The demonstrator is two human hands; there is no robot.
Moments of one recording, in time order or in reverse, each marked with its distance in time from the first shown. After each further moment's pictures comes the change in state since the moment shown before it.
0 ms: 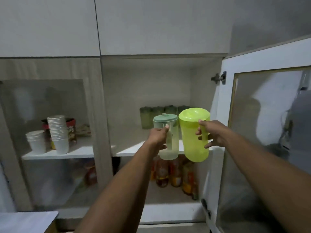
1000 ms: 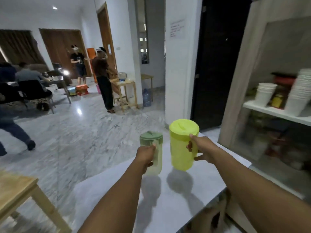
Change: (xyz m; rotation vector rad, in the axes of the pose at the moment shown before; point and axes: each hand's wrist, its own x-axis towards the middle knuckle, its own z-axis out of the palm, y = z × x) left_hand -0.491 -0.191 -0.686 -0.183 1.175 -0.365; right_hand -0.341 0.039 0.779 -0.193 -1.050 -0.012
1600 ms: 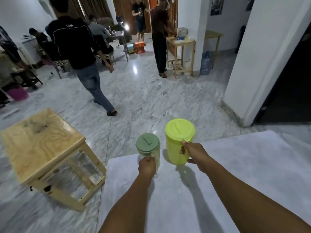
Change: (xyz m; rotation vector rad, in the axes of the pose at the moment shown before) left_hand 0.163 -0.097 -0.103 0.059 0.544 -0.292; right_hand 0.213 0.025 0.211 -0.096 -0.413 0.079
